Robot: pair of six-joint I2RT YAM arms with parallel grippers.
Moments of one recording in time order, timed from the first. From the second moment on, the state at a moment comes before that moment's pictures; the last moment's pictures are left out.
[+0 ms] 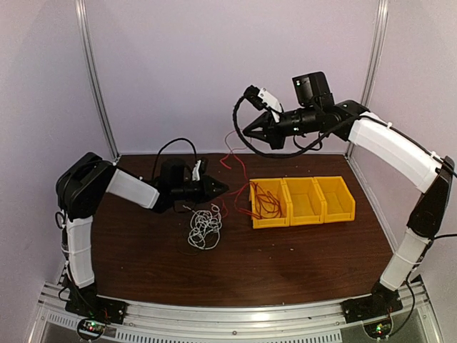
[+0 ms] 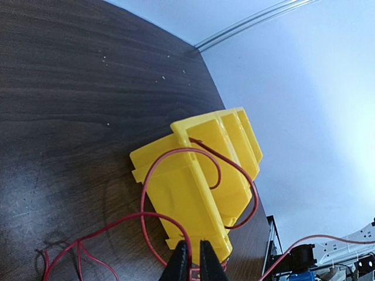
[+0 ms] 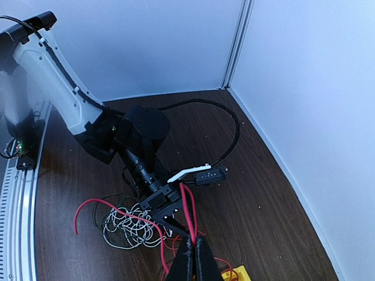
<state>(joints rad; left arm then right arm) -0.59 2.07 1.11 0.66 0.58 -0.86 0.64 1.71 1.81 -0.56 -0.50 -0.39</state>
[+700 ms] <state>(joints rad) -0.64 1.82 1.48 0.54 0.63 -0.72 0.53 1.61 1.73 -0.48 -0.38 -0.36</state>
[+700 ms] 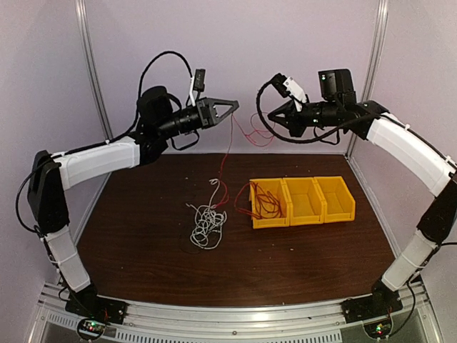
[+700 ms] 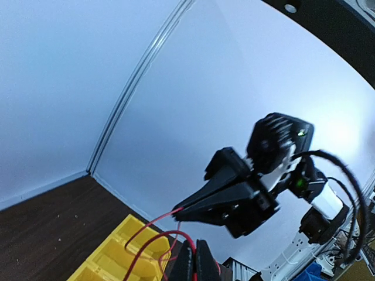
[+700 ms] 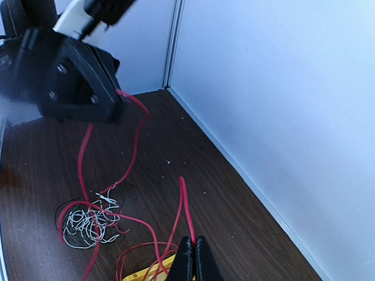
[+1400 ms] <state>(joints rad) -0.66 1.78 1.95 0.27 0.59 -0.56 0.53 1.62 1.82 -0.41 -0.62 -0.23</state>
